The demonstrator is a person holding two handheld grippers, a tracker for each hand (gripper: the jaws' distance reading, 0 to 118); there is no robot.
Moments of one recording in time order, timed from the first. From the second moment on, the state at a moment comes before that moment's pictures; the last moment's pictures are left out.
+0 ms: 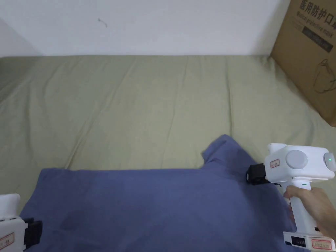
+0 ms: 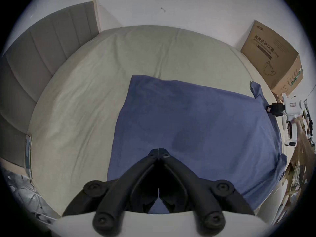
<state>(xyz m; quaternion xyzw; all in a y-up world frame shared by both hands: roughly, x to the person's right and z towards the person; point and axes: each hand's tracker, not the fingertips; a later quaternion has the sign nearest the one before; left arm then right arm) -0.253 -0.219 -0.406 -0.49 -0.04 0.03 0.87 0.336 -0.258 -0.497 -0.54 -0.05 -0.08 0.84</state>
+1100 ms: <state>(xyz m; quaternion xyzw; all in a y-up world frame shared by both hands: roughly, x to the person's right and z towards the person) -0.259 -0.249 -0.591 -0.53 0.00 -0.01 0.85 0.322 -0.221 -0.495 -0.50 0.00 -0.08 0.86</state>
